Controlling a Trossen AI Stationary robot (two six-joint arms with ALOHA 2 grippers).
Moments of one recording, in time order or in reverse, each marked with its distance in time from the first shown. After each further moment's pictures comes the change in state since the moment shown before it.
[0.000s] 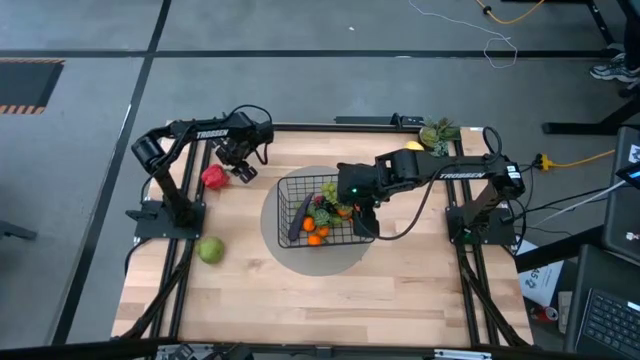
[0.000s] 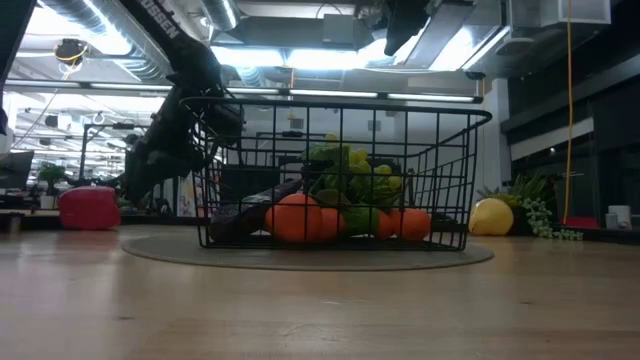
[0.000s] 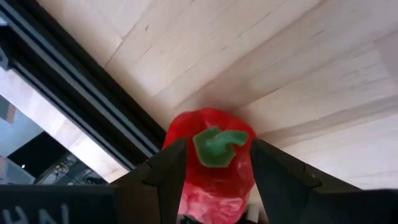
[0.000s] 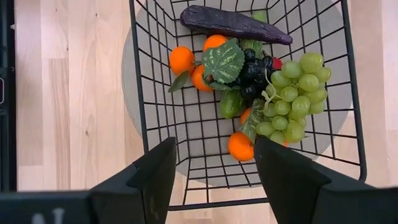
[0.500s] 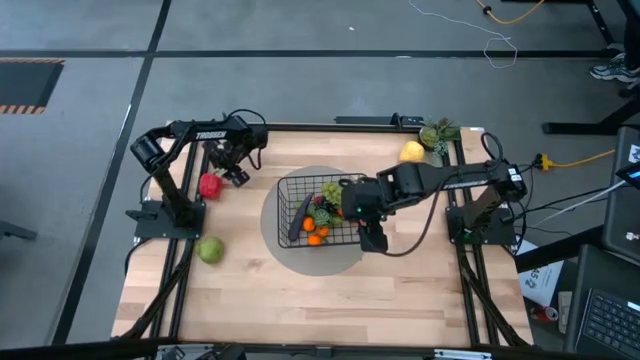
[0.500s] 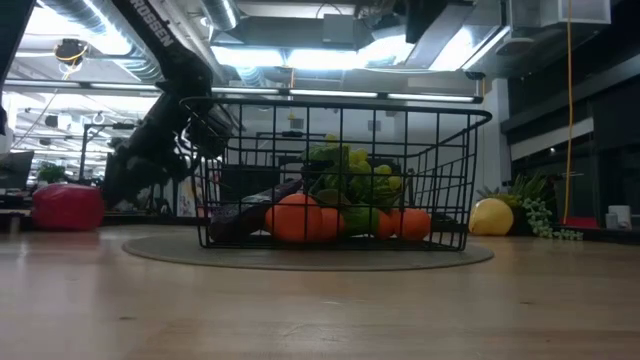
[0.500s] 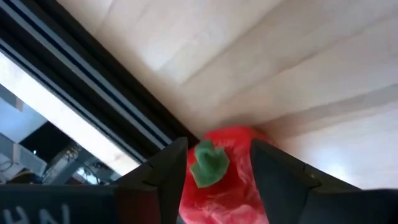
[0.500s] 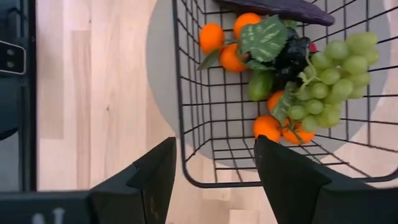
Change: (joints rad) left arm 0.035 0.000 -0.083 -0.011 -0.018 0.025; right arm 0.103 0.000 0.000 -0.055 0.001 0.049
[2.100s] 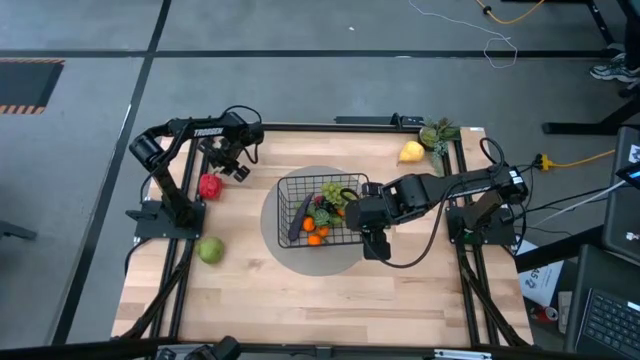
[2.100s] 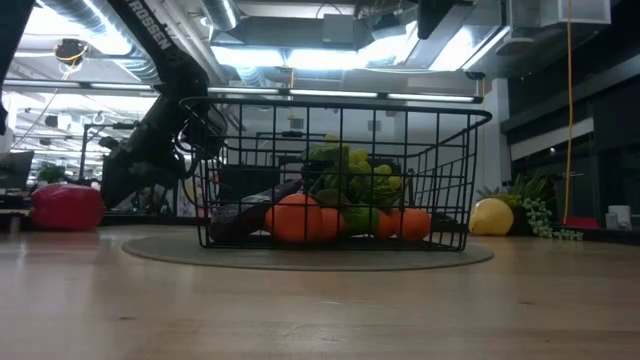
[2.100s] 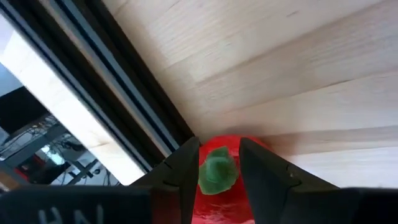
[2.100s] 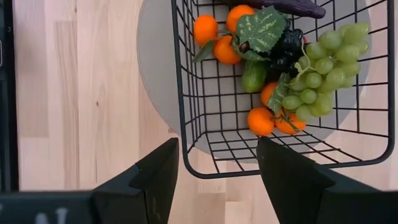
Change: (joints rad) left arm 0.061 0.000 0.000 0.010 0.011 -0.161; right arm 0.080 0.000 0.000 -0.037 0.123 0.069
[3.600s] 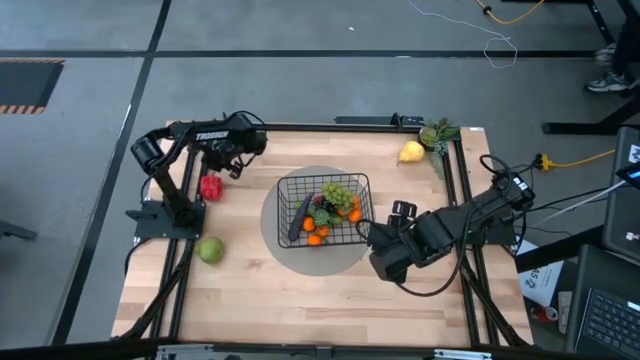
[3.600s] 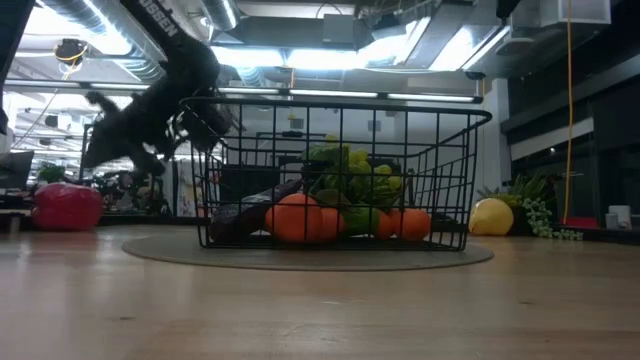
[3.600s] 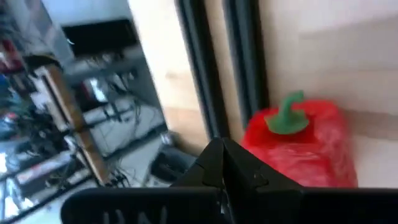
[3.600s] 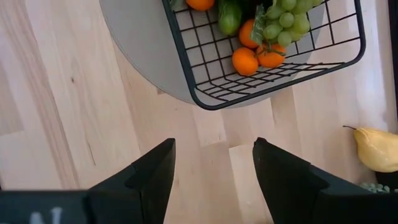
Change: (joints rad) left arm -0.115 -0.008 0.060 -0.328 -0.145 -0.524; right arm 0.257 0.000 0.000 -0.223 0.217 0.483
